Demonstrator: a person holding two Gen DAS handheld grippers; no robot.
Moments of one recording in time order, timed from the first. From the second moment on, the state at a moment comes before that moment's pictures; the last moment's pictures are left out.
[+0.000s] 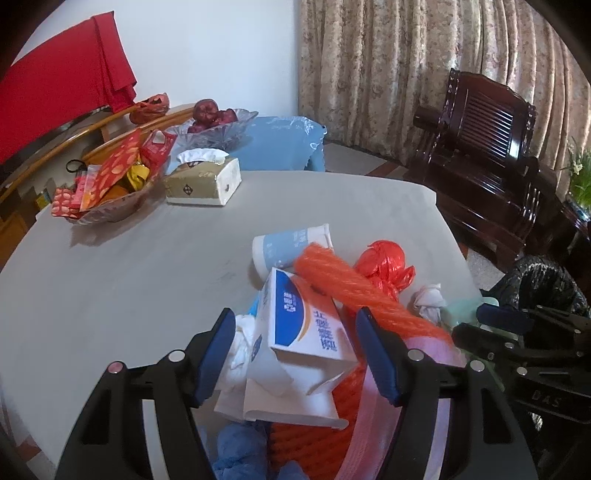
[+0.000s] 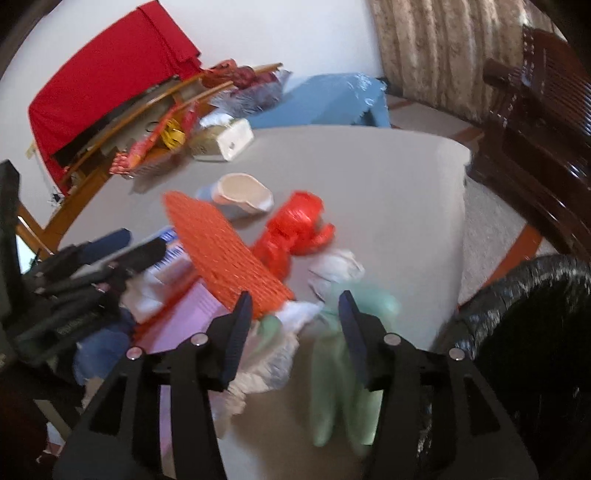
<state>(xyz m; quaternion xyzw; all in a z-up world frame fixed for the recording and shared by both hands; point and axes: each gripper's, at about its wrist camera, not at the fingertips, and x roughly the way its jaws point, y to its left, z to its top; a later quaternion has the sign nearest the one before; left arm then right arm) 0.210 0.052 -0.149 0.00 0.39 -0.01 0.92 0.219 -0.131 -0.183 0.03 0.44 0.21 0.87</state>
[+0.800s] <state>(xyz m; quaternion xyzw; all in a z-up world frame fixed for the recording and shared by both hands) 0.223 0.032 -0.153 -0.01 0.39 -0.03 0.92 0.243 -0.138 -0.209 -0.02 0.48 0.15 0.86</state>
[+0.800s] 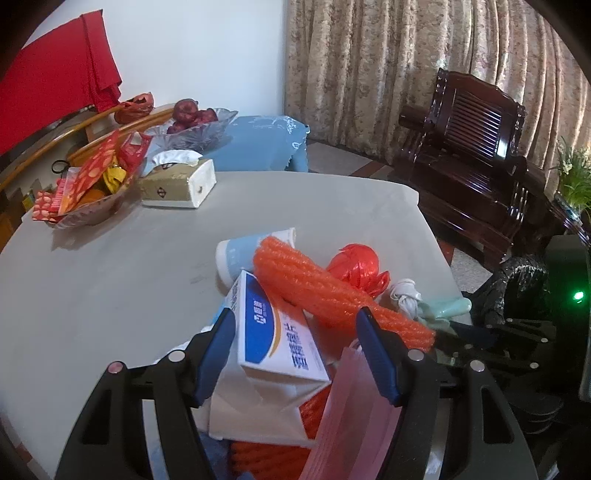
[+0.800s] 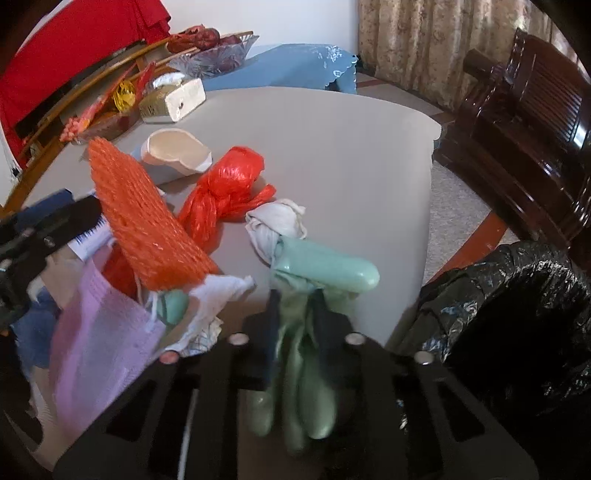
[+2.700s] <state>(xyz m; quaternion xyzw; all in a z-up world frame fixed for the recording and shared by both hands) 0.192 -0.225 -0.178 0.06 0.43 -0.33 0.84 0.110 -0.382 -0.214 0.11 0.48 -0.05 0.87</state>
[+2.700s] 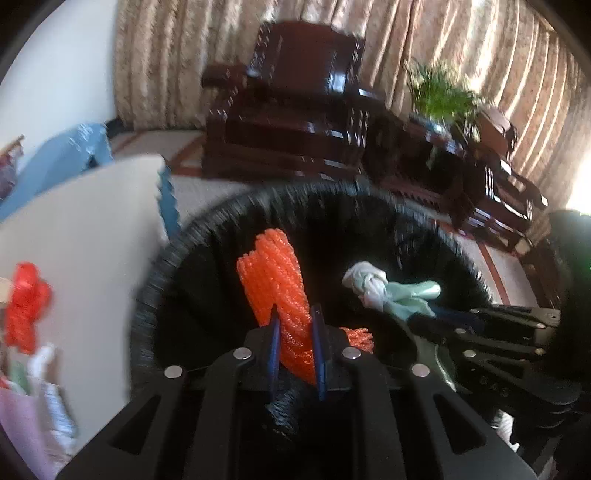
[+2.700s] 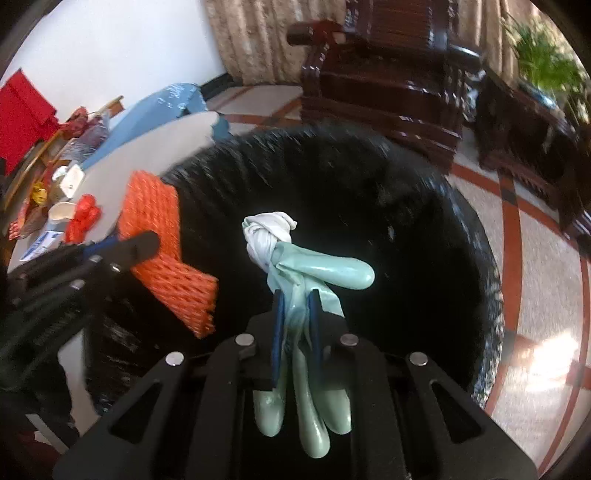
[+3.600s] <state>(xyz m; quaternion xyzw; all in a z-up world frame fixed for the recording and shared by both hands) 0.132 -0.050 -0.124 0.09 0.32 -0.12 0.94 0.106 -0.262 -0.135 0.08 0.31 0.06 0.94</state>
